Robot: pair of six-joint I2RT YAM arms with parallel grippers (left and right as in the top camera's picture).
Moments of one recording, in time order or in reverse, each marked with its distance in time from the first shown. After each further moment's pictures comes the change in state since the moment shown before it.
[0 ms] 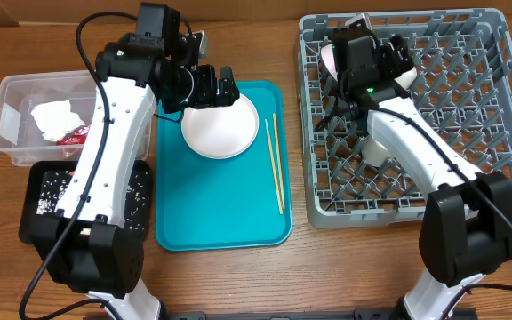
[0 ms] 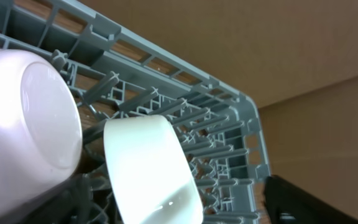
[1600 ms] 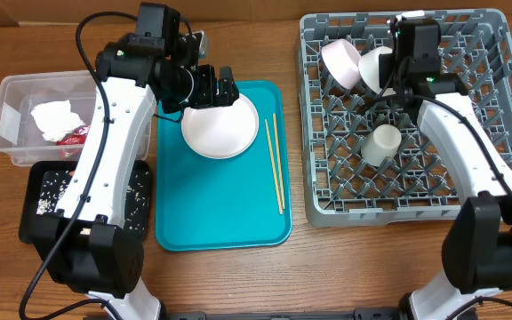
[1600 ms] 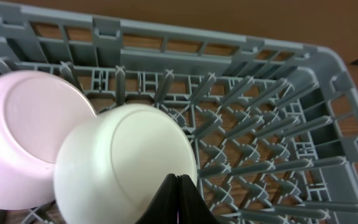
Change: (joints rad) left arm 0.000 0.000 0.000 0.000 -0.004 0.000; right arm -0.217 -0.087 0.005 -0.121 -0.472 0.268
